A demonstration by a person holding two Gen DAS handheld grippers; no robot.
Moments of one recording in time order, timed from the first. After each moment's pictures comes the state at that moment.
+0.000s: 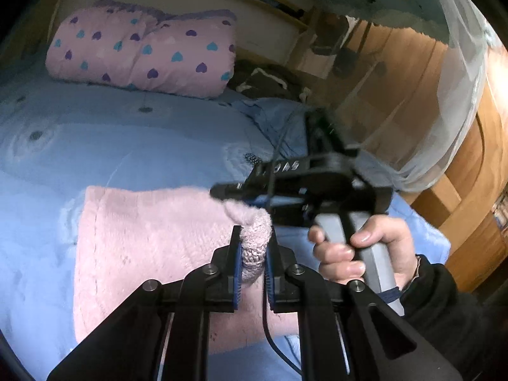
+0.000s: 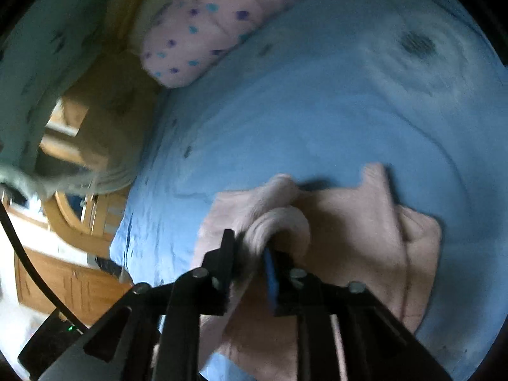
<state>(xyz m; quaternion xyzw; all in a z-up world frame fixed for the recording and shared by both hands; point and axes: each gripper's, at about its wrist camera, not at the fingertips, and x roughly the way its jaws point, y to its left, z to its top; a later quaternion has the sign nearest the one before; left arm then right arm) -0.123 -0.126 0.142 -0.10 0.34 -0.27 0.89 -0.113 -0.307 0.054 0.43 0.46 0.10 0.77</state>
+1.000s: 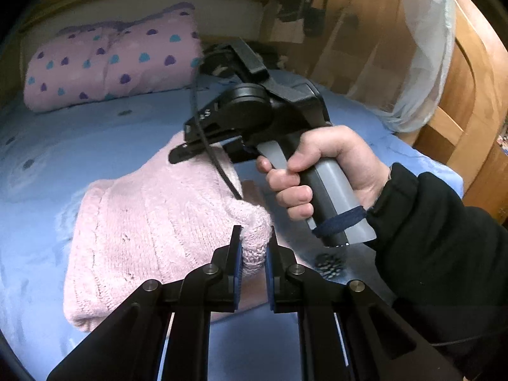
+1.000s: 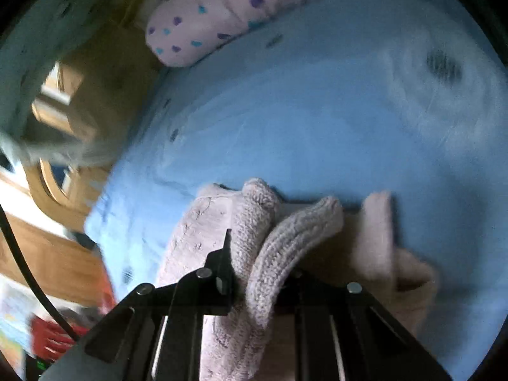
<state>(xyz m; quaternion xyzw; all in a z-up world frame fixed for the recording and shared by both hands) -0.172 -0.173 0.116 0.01 0.35 -0.30 0.89 -0.078 -0.275 0.060 0.30 0.47 0.12 0.82</state>
